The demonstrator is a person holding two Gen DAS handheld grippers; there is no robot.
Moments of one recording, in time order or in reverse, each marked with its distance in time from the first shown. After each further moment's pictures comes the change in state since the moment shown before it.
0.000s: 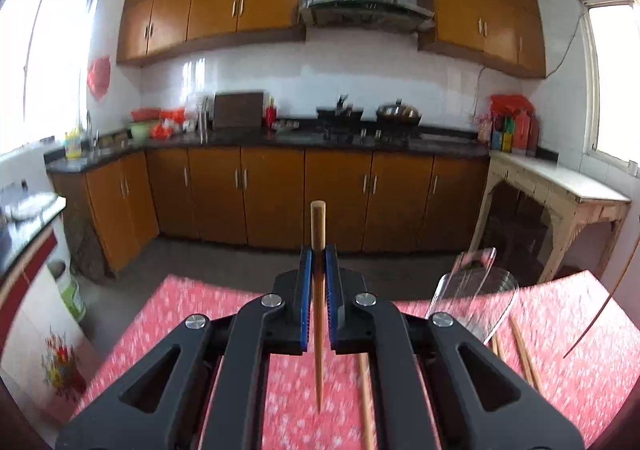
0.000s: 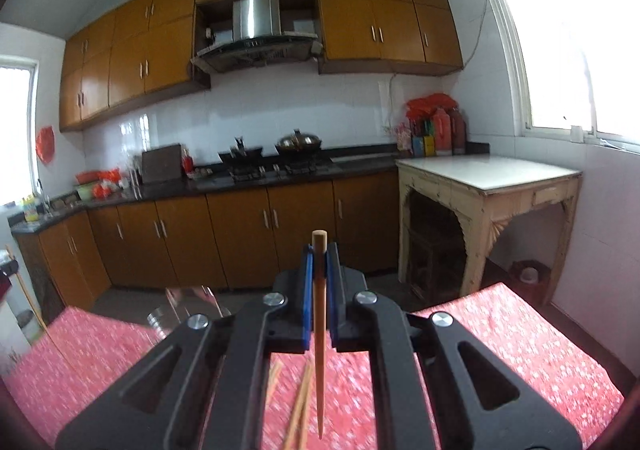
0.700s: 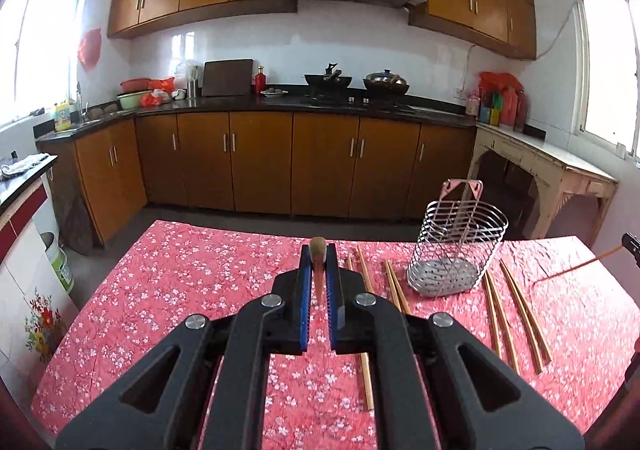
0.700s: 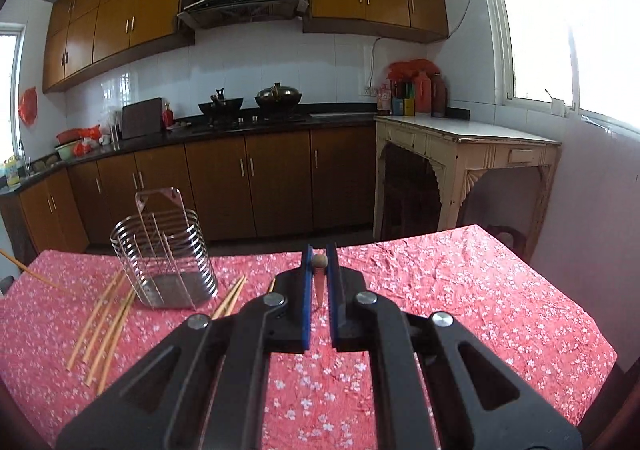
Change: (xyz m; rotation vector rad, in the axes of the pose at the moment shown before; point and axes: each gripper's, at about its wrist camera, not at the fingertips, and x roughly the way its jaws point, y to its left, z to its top) left arm -0.007 0.009 -0.080 -0.026 0.117 -0.051; right arm -0.017 -0.021 -0.104 -0.045 0.149 -0.101
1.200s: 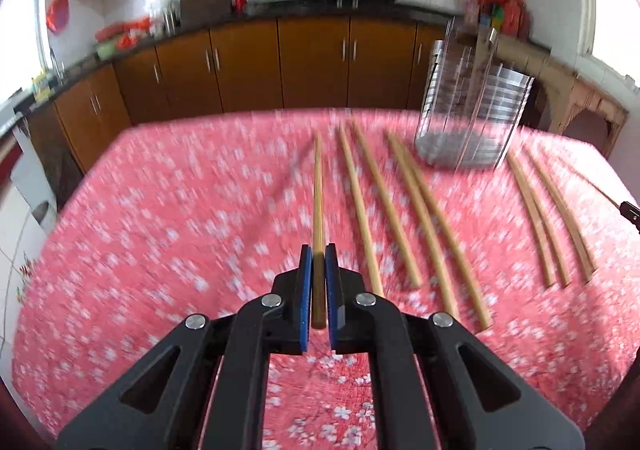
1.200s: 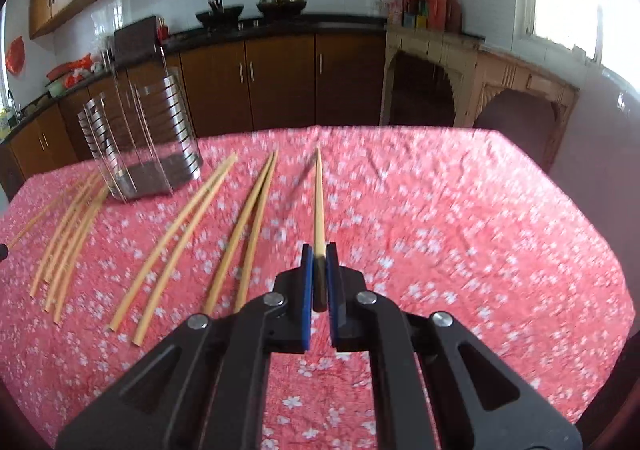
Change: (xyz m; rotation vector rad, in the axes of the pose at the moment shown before) left arm 0.047 -0.017 -0.088 0.092 0.264 0.001; right arm 0.048 0.015 -0.085 -0.043 0.299 -0.012
